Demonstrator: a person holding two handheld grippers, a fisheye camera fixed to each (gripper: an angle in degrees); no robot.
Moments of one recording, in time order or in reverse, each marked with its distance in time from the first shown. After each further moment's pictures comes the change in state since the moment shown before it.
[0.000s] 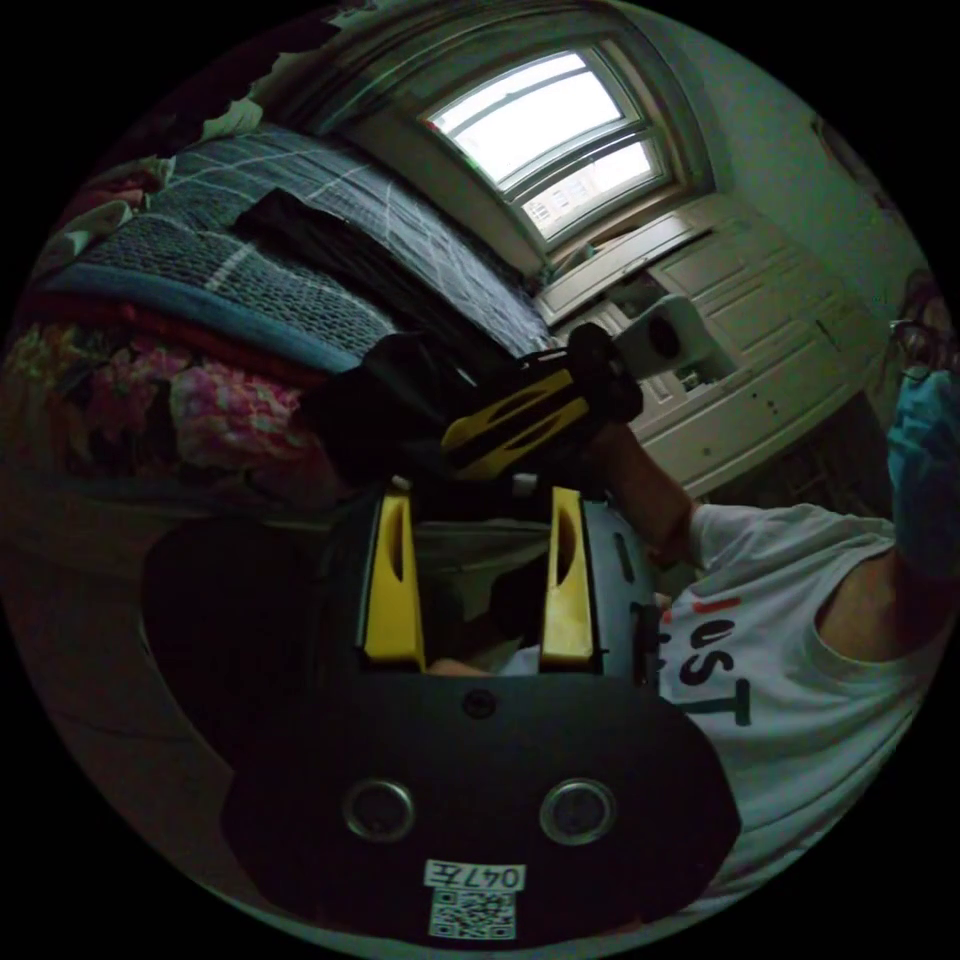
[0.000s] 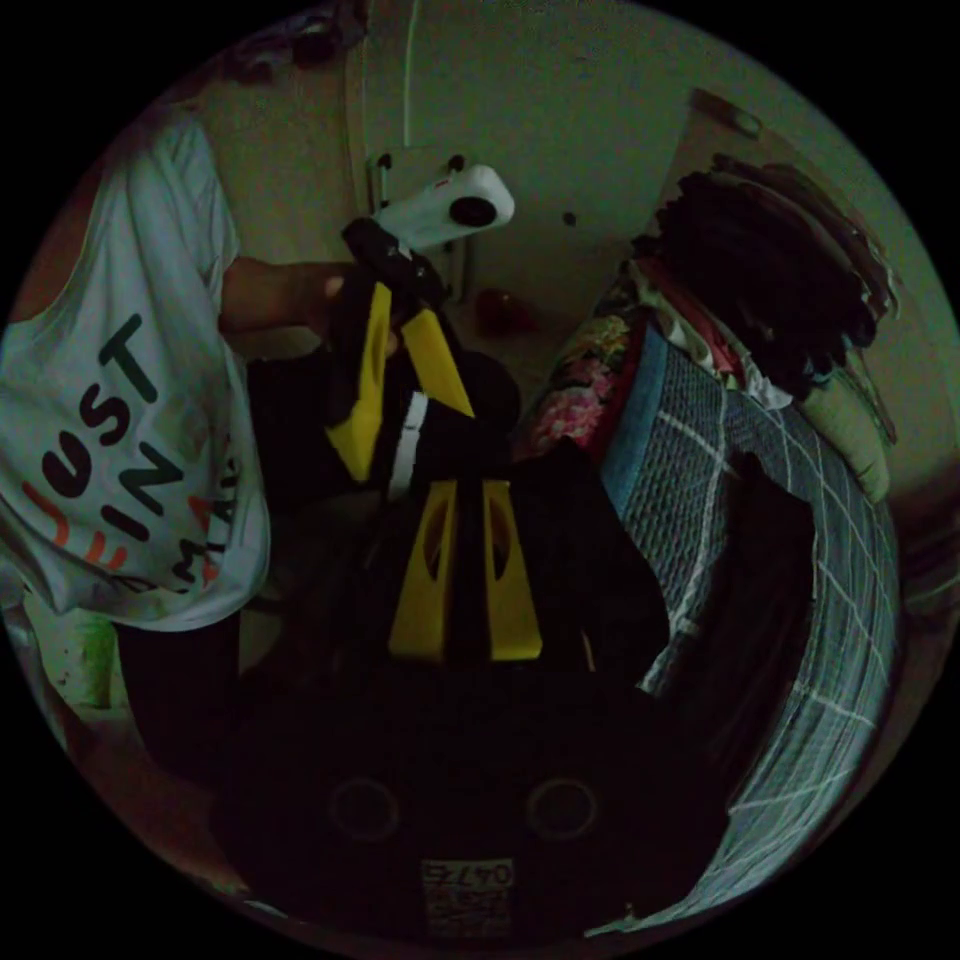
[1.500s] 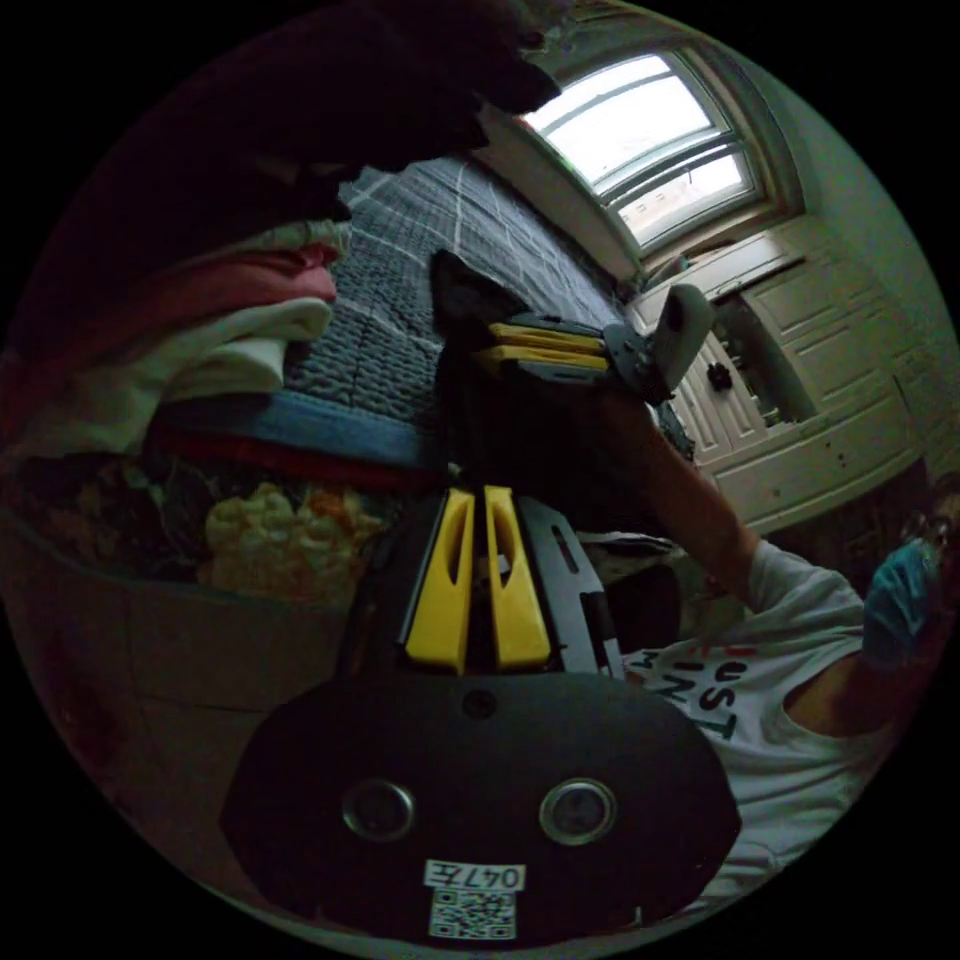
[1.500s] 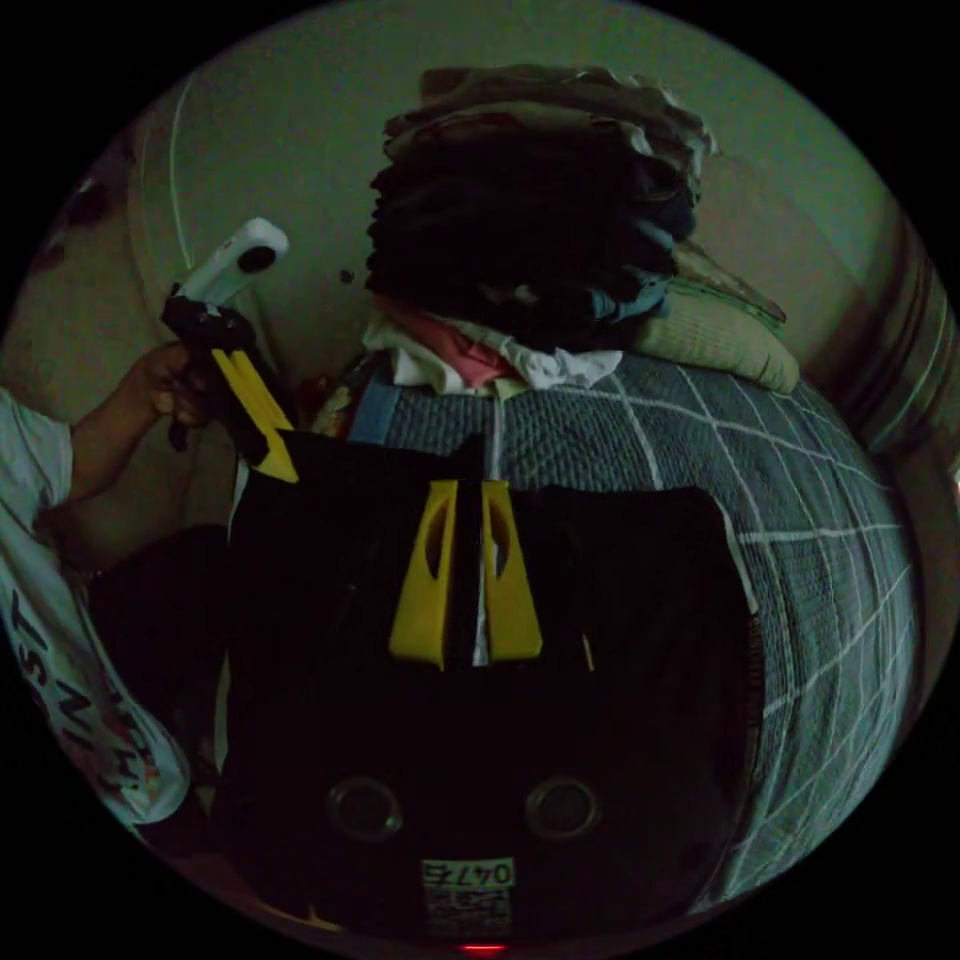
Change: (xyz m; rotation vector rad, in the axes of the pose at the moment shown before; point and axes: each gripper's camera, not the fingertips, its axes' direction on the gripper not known) left arm -0.178 -0.185 -0.109 -0.082 -0.231 -0.122; right arm -0.027 0.107 -0.202 0.155 0.209 0.426
